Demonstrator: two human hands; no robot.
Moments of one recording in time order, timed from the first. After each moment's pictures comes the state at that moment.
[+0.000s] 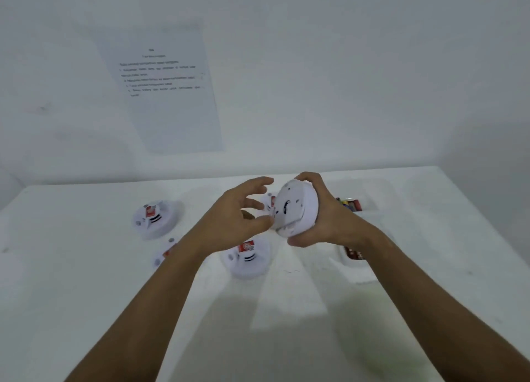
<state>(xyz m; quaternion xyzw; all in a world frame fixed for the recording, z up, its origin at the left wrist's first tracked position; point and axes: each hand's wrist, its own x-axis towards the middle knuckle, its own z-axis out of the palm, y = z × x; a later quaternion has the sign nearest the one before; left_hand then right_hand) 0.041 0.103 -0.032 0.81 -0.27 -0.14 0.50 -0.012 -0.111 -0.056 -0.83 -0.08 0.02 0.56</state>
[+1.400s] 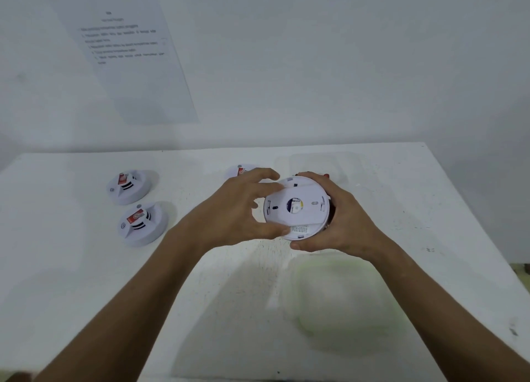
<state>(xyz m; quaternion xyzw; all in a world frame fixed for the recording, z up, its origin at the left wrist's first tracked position) -0.024 0.021 -0.038 0.87 -0.38 -0.06 0.30 -0.091 -0.191 -0.082 -0.80 -0.09 -0.06 0.59</state>
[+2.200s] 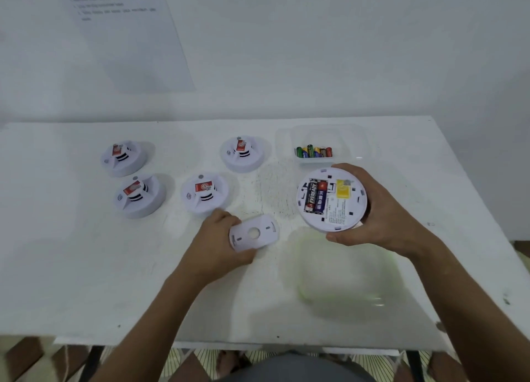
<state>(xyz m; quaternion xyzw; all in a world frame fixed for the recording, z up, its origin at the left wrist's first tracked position) -0.070 0.065 -0.150 0.94 -0.19 -0.09 0.28 -0.129 -0.229 -0.098 -0.80 -0.06 0.01 0.59</state>
